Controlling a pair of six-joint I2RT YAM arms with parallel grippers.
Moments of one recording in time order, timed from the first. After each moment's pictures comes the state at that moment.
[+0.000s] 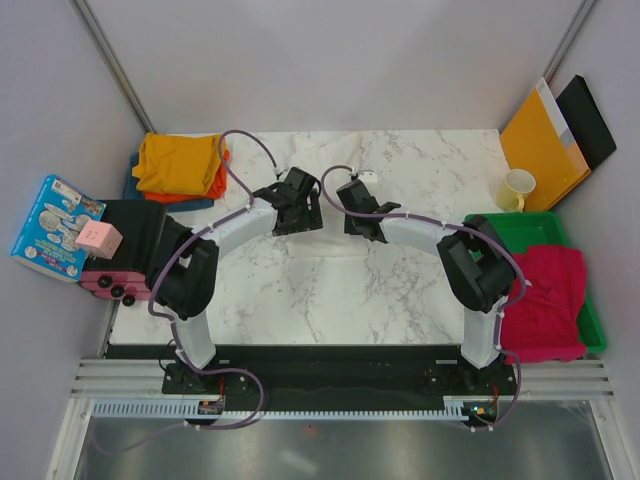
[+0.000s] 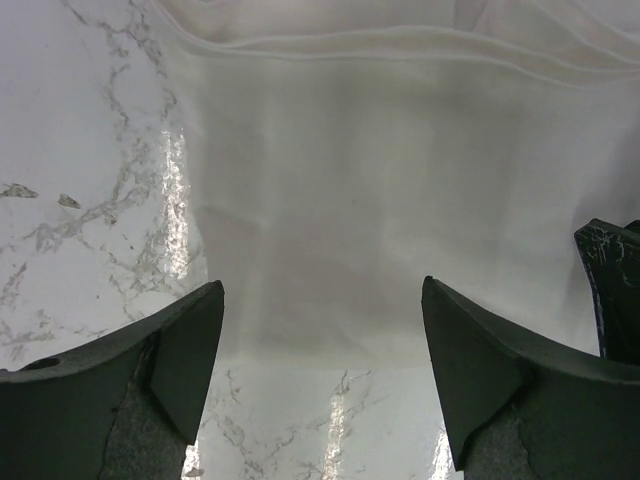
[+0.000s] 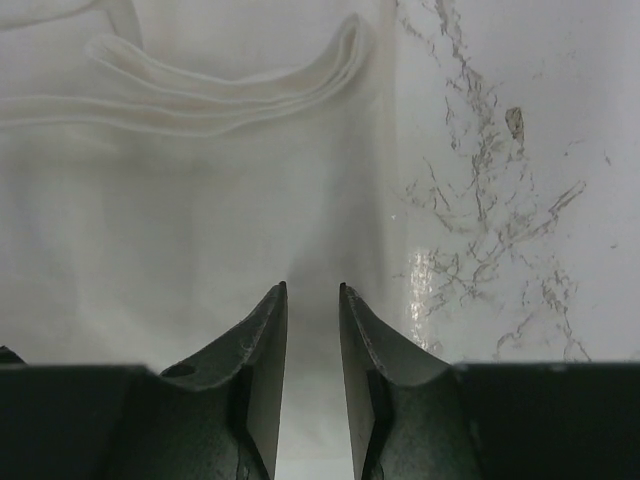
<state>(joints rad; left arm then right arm) -0.56 1.82 1.33 -0.51 -0.24 -0.64 0.64 1.93 1.29 -0.21 0.38 0.53</state>
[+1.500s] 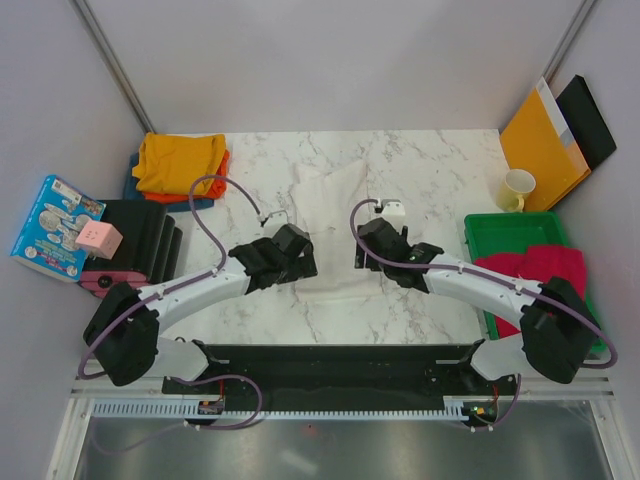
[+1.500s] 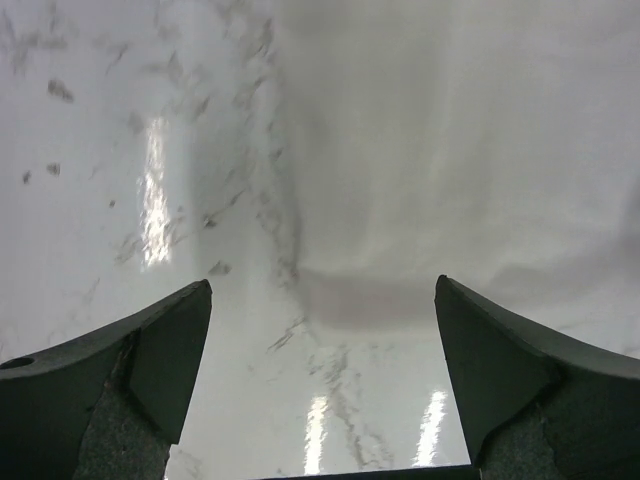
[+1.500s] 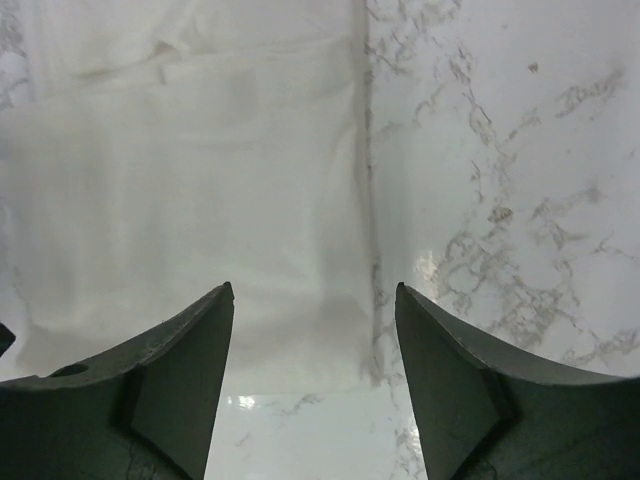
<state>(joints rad) -0.79 1.36 0.87 -0.49 -0.37 -0.86 0.80 1.40 0.89 -0.31 0.46 0.66</state>
